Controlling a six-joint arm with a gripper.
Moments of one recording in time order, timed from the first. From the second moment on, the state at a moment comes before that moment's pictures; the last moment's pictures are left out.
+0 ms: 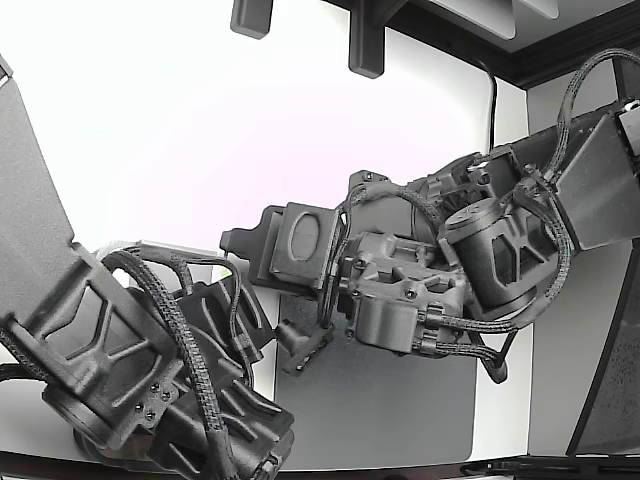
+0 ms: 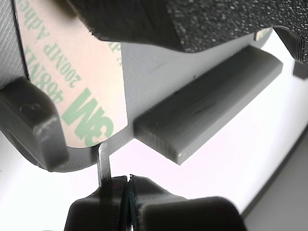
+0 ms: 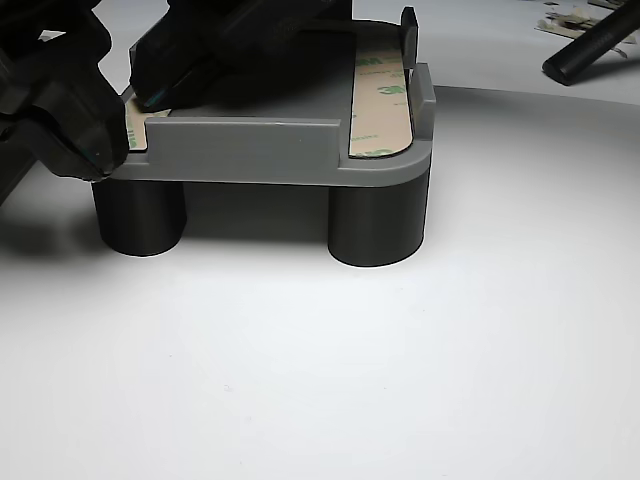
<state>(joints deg) 34.9 123.7 148.3 32.8 36.3 -59.4</state>
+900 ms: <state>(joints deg) 35.4 122.7 147.7 33.5 37.0 -58.8</state>
